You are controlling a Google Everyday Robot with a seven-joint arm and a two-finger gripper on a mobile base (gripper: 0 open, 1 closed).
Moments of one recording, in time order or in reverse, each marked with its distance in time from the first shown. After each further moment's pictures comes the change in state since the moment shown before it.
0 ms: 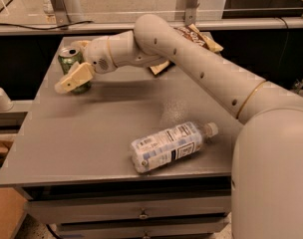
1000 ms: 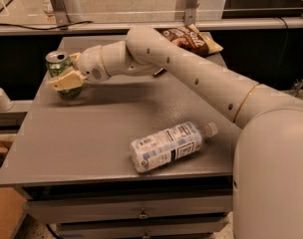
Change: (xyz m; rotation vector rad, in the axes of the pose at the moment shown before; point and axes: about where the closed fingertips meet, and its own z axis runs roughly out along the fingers) arm 0.015 0.012 0.026 0.001 0.003 -0.004
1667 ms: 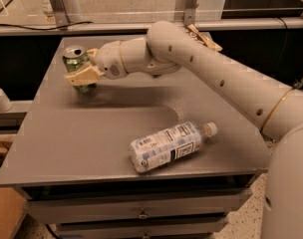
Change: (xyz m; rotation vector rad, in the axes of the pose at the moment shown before) arm -0.006 0.002 -0.052 0.067 0.001 -0.012
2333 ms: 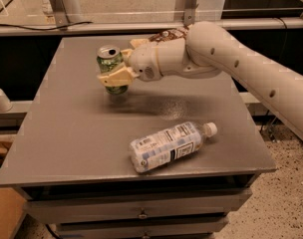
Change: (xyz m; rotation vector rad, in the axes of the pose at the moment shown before) arm 0.017 0.009 -0.093 0.104 0.040 0.024
